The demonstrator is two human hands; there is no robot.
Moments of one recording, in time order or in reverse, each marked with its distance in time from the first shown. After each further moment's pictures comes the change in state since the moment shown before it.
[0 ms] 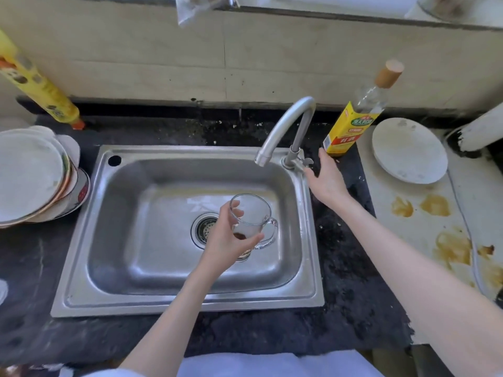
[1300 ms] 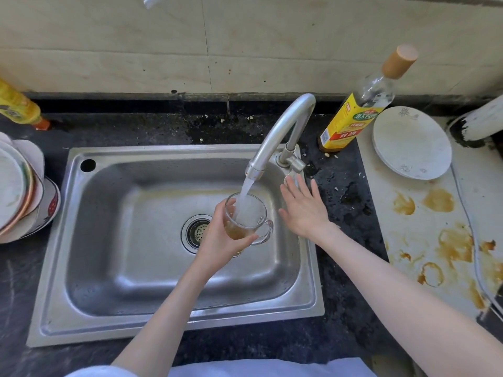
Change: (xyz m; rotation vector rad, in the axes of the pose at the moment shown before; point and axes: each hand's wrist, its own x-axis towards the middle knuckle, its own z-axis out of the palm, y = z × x) left_hand 0.039 -0.009 0.003 0.020 -0.067 -0.047; right_hand -0.006 0.024 0.050 -0.825 -0.338 -0.229
